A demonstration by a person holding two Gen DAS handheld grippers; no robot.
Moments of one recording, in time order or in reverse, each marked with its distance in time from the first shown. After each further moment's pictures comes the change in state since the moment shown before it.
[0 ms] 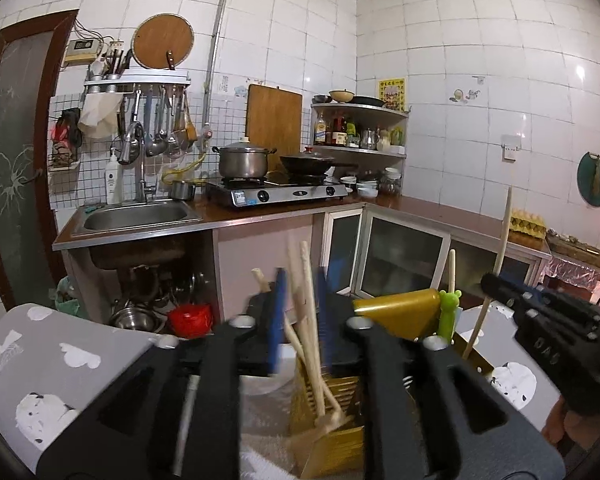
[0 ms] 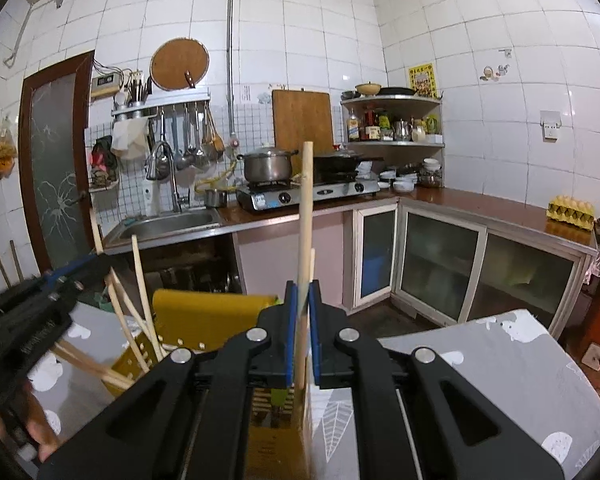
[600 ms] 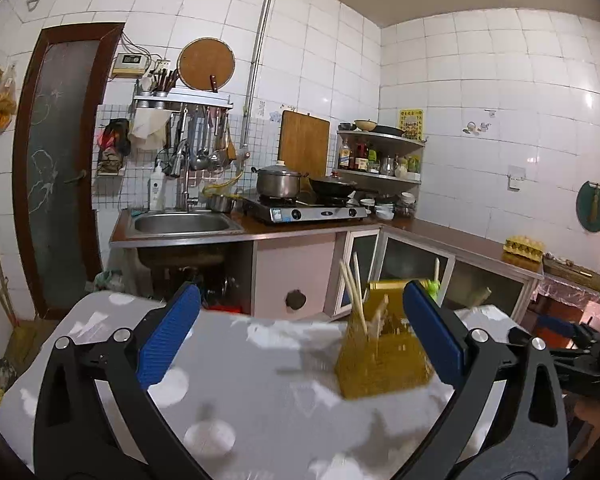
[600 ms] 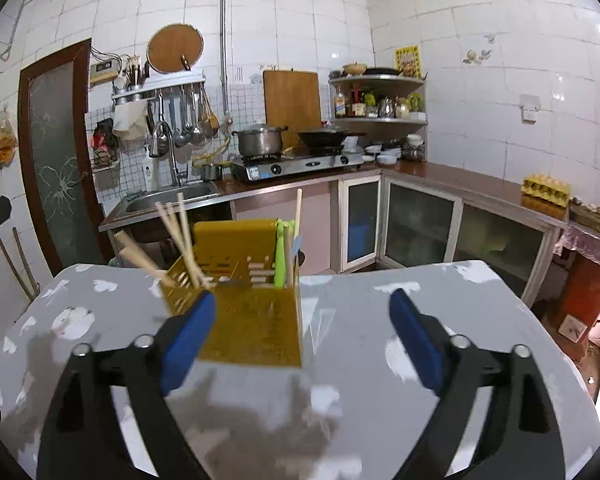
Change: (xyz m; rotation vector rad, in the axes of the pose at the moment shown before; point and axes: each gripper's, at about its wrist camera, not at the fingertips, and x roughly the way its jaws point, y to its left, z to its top) left arm -0.187 0.062 -0.004 -0.050 -0.050 0.057; right arm -0.150 0.006 -0.041 0.012 0.051 -0.041
